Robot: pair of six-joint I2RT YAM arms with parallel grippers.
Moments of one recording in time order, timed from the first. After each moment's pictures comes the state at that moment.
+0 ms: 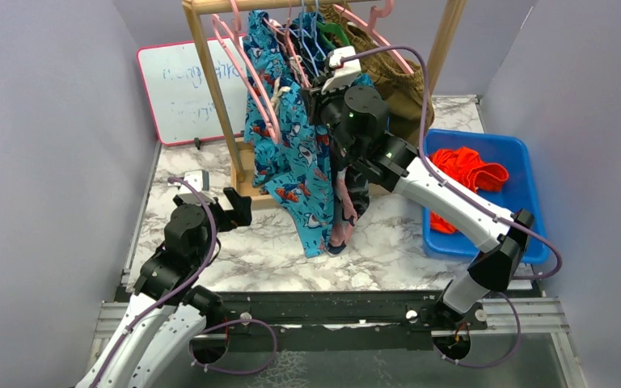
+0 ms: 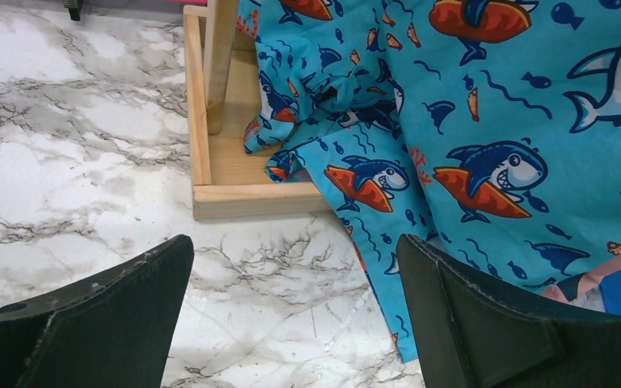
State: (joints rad) left arm -0.47 0.45 0.65 -0.48 -0.30 -0.42; right arm 0.89 1.64 1.72 0.00 0.41 0.08
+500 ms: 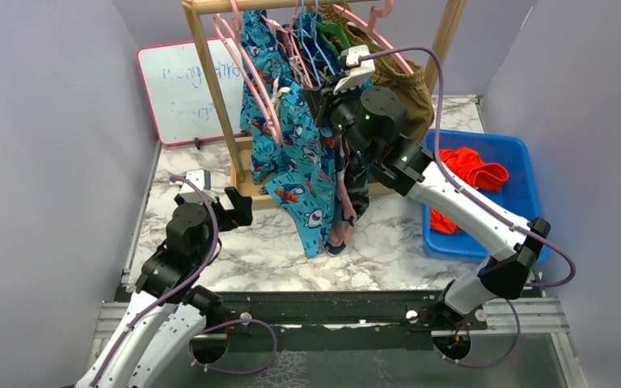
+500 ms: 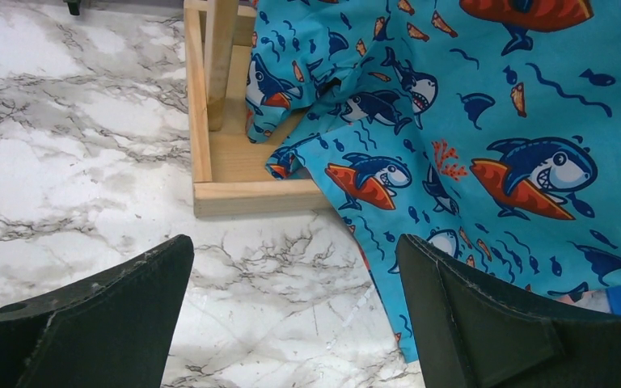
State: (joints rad) left arm -0.47 0.47 0.65 -0.48 -0.30 -0.42; right arm 0.89 1.55 1.68 -0.02 0.33 0.15
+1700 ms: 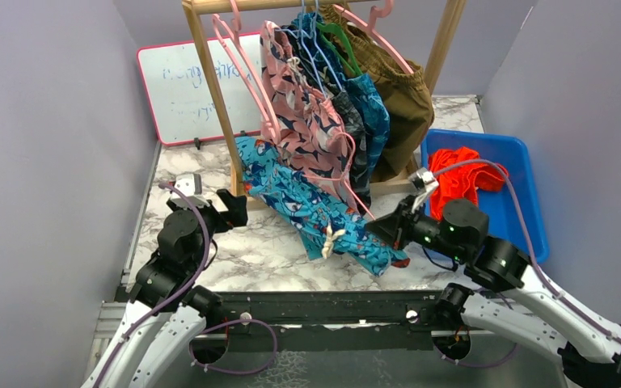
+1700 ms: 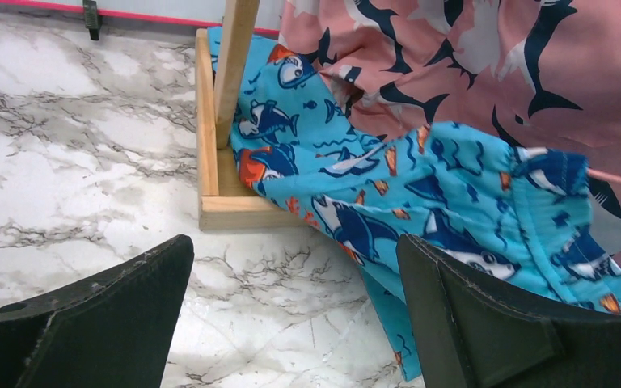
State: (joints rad) left arm -0.47 0.40 0.65 -0.48 -0.32 -0.43; right arm 0.89 0.66 0.81 -0.42 -0.03 0.51
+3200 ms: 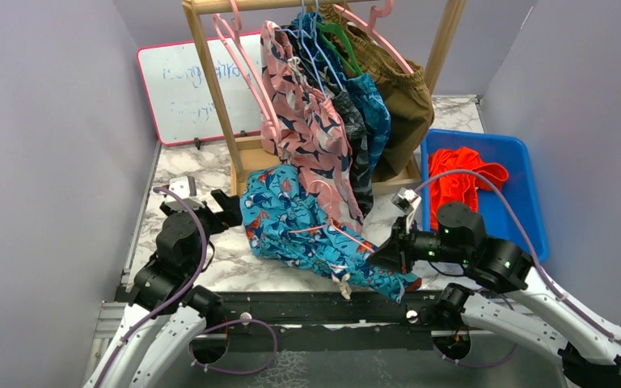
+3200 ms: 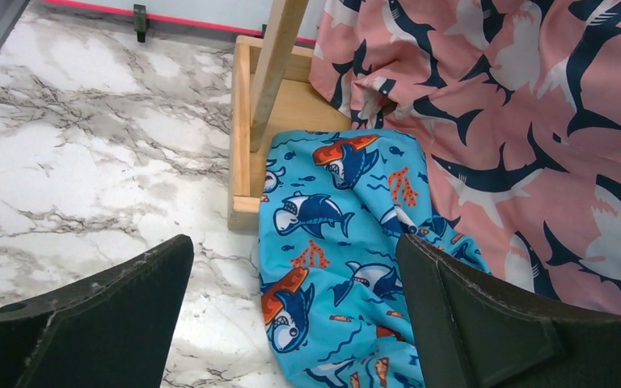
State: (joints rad) left arm -0.47 0.37 0.65 -0.52 -0.42 -0.43; right arm 0.89 0.59 0.81 -0.64 -0.37 0.44
